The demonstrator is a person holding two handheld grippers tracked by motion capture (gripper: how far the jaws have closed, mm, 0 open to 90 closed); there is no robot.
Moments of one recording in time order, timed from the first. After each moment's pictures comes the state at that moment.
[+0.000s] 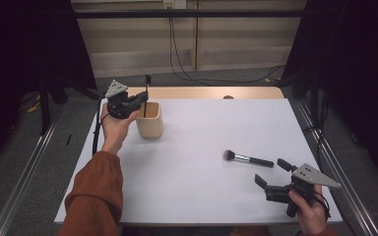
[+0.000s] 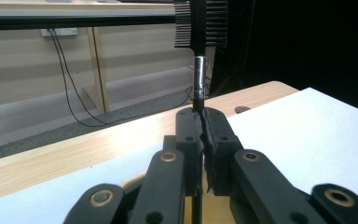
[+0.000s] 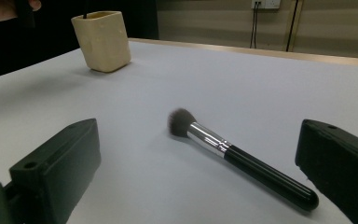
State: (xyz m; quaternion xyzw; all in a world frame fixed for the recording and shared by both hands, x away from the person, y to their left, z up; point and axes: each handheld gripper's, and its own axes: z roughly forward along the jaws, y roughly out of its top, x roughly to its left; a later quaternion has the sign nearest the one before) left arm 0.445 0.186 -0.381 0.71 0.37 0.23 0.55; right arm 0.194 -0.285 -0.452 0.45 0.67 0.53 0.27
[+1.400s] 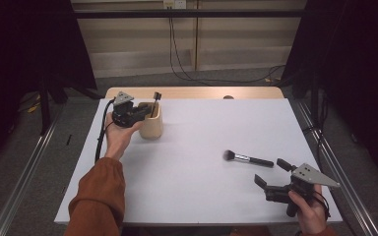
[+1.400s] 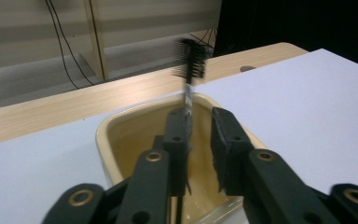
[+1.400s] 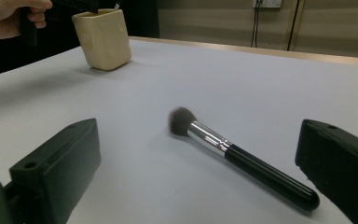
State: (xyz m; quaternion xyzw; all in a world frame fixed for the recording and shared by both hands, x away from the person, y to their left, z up) left arm 0.442 0.184 -0.412 0.74 0.40 0.20 0.50; right arm 0.195 -0.285 -0.453 0.44 0.67 0.53 0.27
